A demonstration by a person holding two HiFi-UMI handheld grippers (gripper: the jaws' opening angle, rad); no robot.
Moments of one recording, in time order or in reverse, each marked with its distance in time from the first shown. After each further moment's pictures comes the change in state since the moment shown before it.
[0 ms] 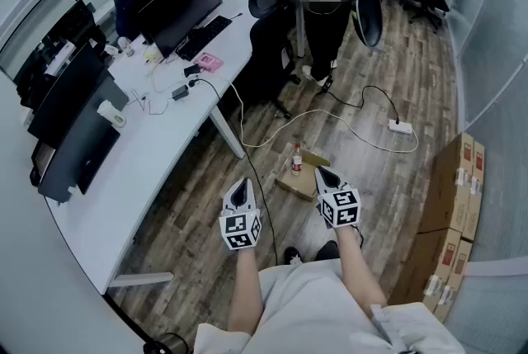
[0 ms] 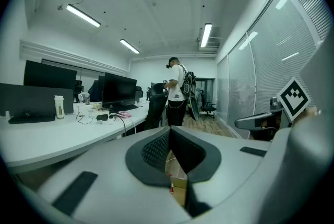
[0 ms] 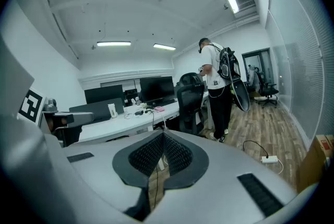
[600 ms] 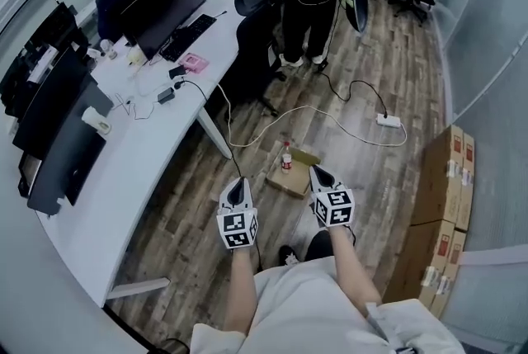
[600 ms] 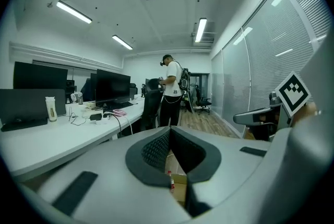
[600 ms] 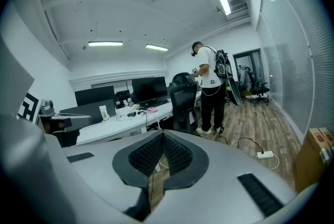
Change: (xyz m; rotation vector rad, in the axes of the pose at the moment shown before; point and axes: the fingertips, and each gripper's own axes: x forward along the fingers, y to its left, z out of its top) left arm 0.026 0.004 -0.008 0.049 0.046 -0.057; right arm 0.017 -0.005 -0.003 0.041 -0.008 -0.068
